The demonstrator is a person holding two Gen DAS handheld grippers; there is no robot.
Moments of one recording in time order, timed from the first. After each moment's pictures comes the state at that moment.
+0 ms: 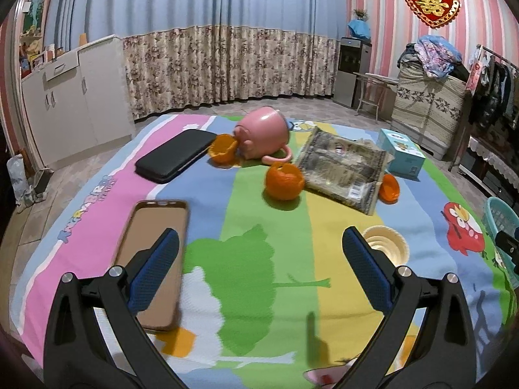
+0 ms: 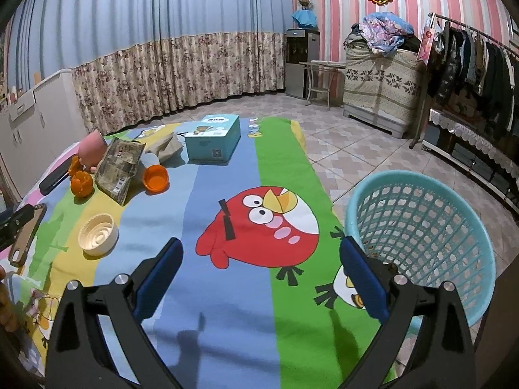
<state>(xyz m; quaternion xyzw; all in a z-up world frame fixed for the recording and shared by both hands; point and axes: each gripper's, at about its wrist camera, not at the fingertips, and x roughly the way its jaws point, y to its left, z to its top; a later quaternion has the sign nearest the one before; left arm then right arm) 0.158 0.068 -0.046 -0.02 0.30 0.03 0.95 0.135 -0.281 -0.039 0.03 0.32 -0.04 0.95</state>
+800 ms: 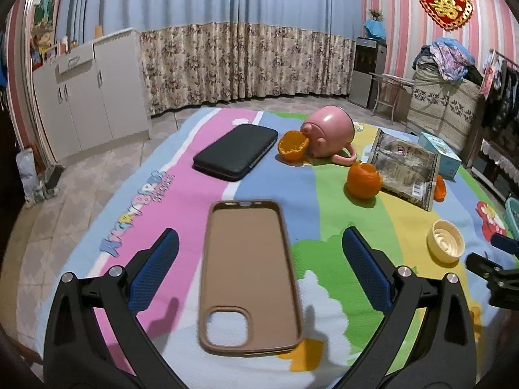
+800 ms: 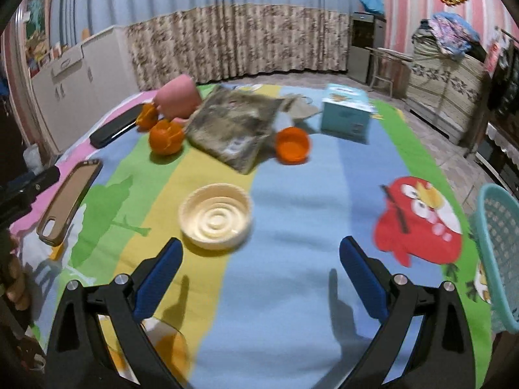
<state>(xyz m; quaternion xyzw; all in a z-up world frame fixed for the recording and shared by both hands) 0.160 0.158 -0.056 -0.02 0.30 0.06 0.95 0.178 -0.128 -0.069 -0.01 0.38 0.09 0.92</state>
